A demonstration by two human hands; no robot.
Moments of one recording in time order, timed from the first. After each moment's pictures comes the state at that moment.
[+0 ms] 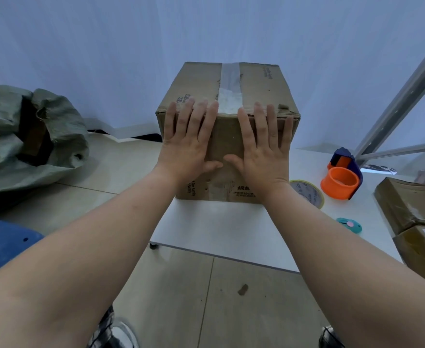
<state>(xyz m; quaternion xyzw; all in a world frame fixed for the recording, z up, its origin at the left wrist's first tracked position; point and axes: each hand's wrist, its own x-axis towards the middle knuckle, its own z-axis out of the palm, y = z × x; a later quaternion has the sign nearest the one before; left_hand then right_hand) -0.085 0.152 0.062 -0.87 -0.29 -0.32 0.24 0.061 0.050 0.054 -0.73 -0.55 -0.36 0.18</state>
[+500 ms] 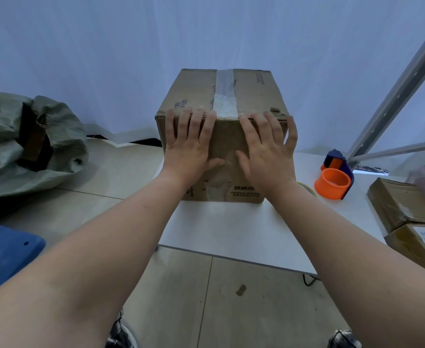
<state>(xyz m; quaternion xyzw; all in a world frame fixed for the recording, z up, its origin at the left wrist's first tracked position) -0.073 0.146 0.061 -0.86 -0.32 -0.31 0.24 0.061 0.028 0.079 -0.73 -0.56 -0.34 0.18</state>
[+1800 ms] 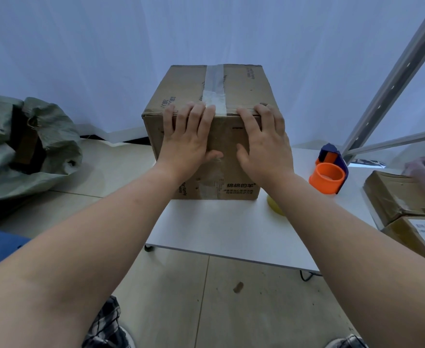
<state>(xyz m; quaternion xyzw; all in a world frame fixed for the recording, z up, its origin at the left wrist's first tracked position) -0.062 0.147 0.068 -0.87 -0.28 -0.32 0.25 0.068 0.020 0.095 -0.77 -0.56 -0.17 0.27</state>
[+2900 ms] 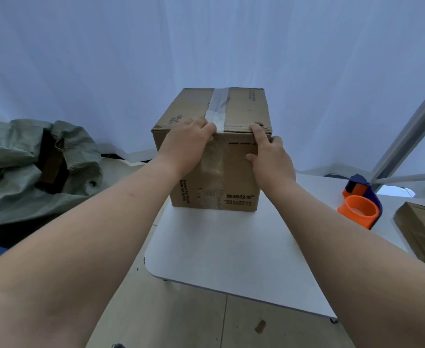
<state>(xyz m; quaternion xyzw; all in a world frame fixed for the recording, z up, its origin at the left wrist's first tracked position) -0.088 0.201 0.140 -0.93 -0.30 -0.20 0.11 0.060 0.092 0.114 -0.82 -0.48 0.00 0.31</state>
